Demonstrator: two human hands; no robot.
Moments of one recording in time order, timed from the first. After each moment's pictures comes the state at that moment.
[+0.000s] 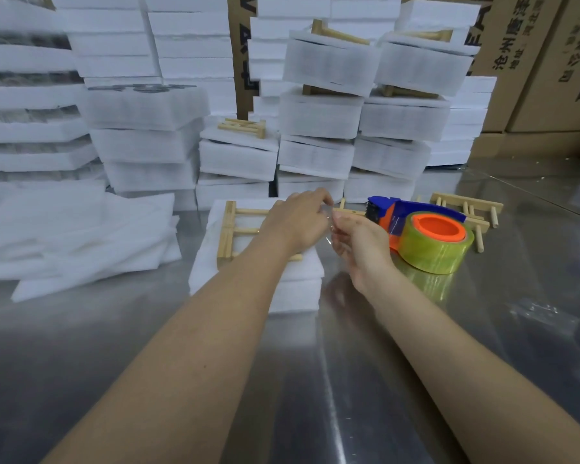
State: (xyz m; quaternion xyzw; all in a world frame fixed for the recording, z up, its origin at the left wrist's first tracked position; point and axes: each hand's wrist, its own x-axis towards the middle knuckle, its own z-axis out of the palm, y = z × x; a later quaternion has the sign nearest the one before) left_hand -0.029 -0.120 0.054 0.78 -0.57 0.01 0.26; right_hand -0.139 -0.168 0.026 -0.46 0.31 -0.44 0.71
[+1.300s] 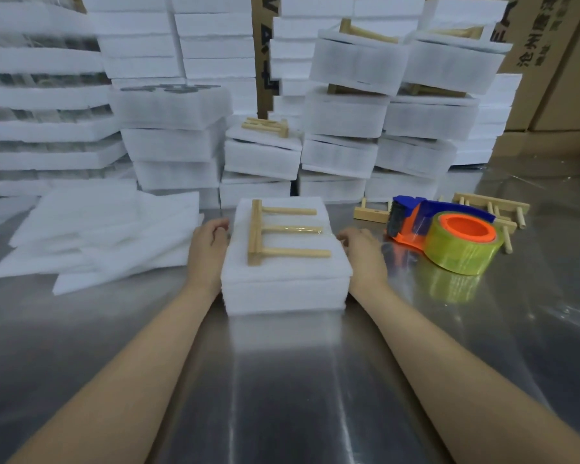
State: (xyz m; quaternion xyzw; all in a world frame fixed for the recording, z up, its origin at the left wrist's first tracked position) left_hand 0.054 -0.007 -0.004 0.75 -0.29 -0.02 0.60; right_hand -0.113 -0.152 -0.004 -0.84 0.42 -0.27 0.19
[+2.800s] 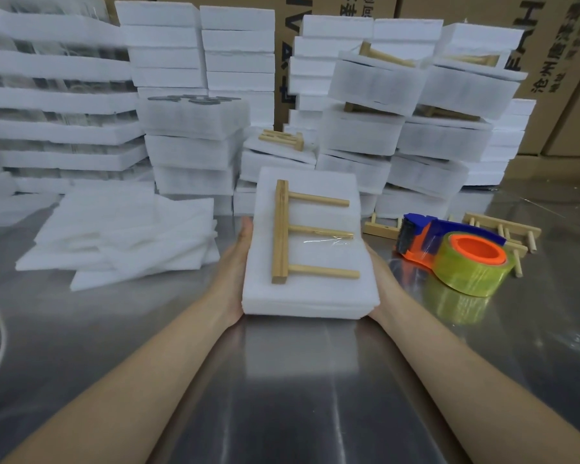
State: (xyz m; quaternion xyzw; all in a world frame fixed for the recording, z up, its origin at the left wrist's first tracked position) left_hand 0.018 -0.002 0.007 0.49 -0.27 -0.36 0.75; right_hand -0.123 -0.144 0.010 -0.55 0.30 -0.28 0.73
